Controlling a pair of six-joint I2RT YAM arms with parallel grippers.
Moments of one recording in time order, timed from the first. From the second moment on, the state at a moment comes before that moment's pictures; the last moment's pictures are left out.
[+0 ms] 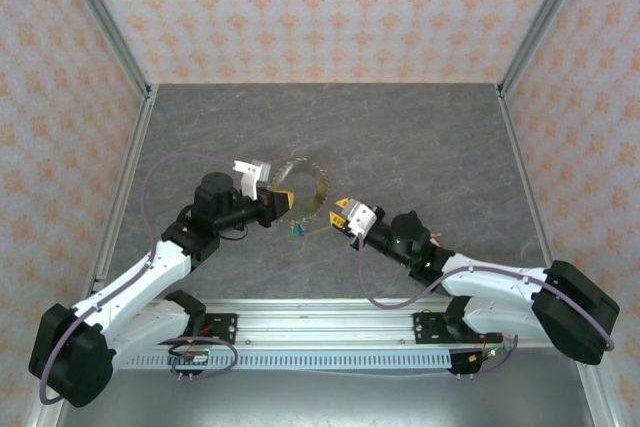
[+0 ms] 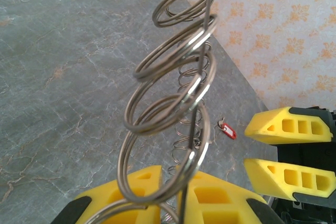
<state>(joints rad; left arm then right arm) -0.44 0.95 0.54 0.02 0.44 -0.48 0.90 1.08 0.30 0.66 -0.01 -0.36</state>
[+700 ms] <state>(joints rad) -0.44 0.94 0.54 0.02 0.43 -0.48 0.90 1.11 0.31 0.66 -0.15 -0.36</state>
